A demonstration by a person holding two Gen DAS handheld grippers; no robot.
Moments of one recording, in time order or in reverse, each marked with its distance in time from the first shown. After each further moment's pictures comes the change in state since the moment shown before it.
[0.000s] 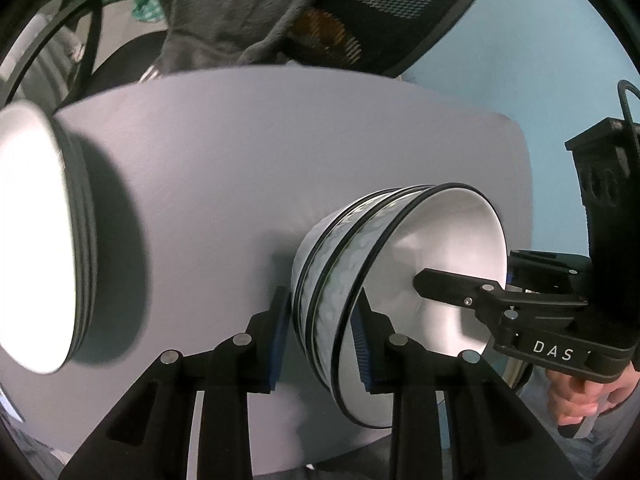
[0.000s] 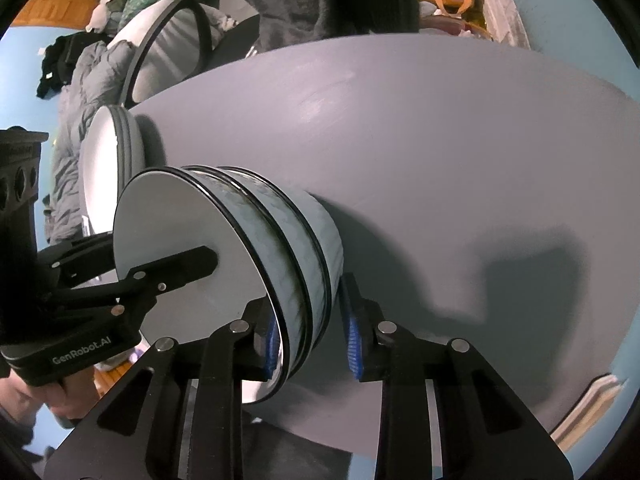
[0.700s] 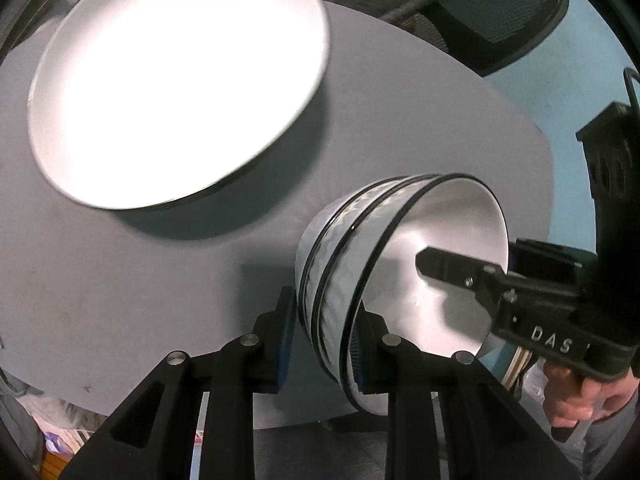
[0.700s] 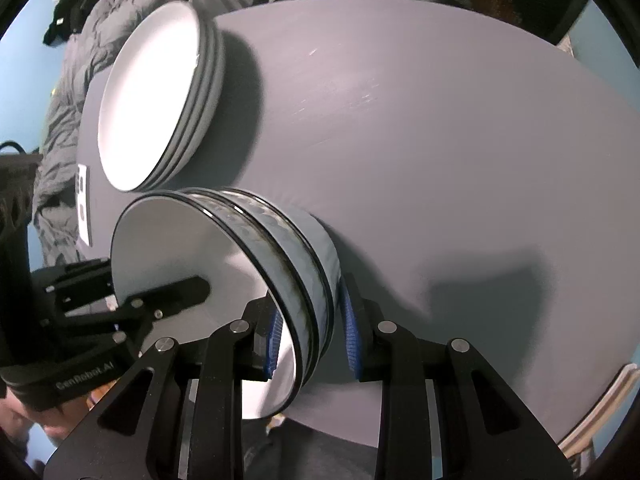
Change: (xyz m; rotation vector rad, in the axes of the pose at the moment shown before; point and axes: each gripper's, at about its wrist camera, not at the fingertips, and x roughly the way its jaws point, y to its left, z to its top) left arm -0.025 0.114 -0.087 -0.166 -0.010 -0.010; right arm 0.053 0.108 -0.004 -0.130 0.049 -0.076
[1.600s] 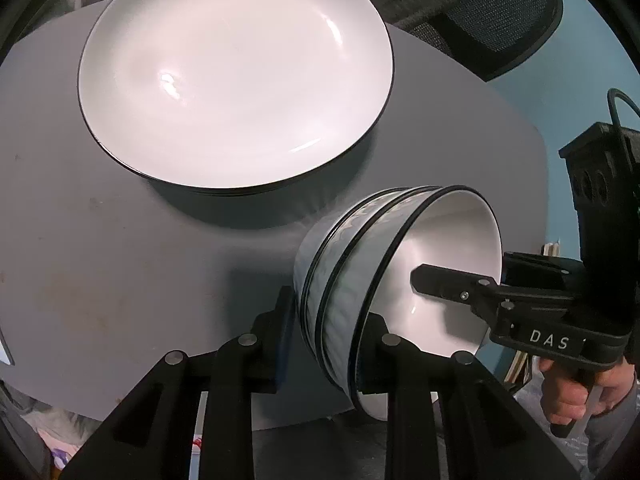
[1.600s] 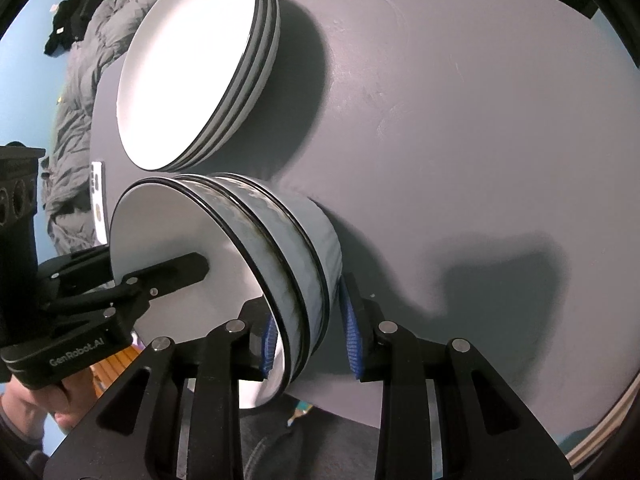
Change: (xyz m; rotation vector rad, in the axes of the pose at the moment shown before) left arm -0.008 0.033 -0.002 0.038 -0.009 -0.041; right arm 0.014 0.017 -0.009 0.061 0.018 0.067
